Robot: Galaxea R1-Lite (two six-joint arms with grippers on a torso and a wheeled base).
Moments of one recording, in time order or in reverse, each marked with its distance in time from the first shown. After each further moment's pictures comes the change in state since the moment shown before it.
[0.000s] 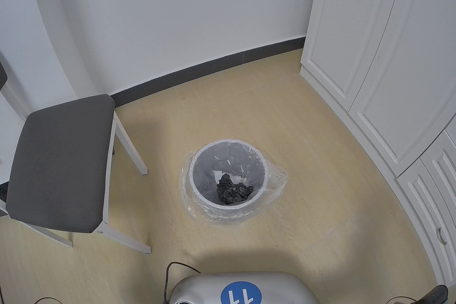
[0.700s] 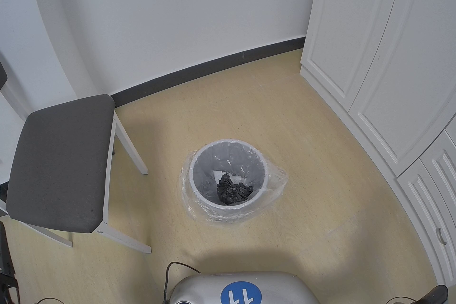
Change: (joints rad) left arm -0.035 -0.088 0.152 -0.010 -0.004 -0.044; right arm -0.001 -0.007 0.000 -0.168 -0.030 -0.158
